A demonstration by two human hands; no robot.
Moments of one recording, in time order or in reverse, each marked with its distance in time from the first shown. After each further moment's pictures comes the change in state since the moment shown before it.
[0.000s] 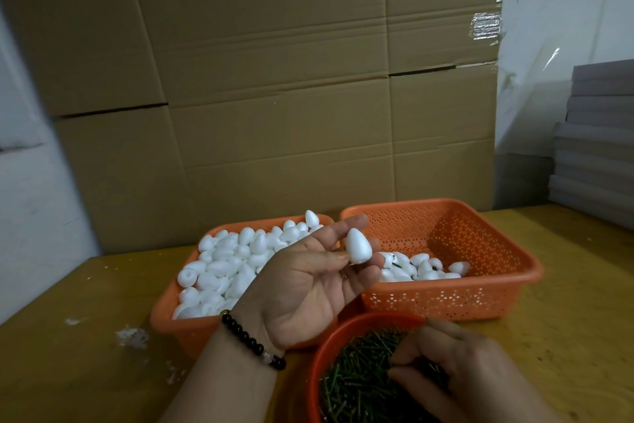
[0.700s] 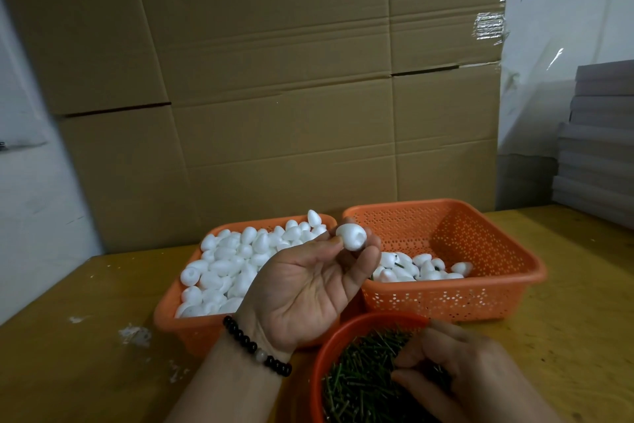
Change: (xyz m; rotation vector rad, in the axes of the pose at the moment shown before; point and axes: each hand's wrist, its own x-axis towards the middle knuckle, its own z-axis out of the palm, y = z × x) left_hand -0.002 0.002 0.002 -0.339 -0.038 -0.087; right_hand -0.001 0.005 0.003 -0.032 0.018 -0.027
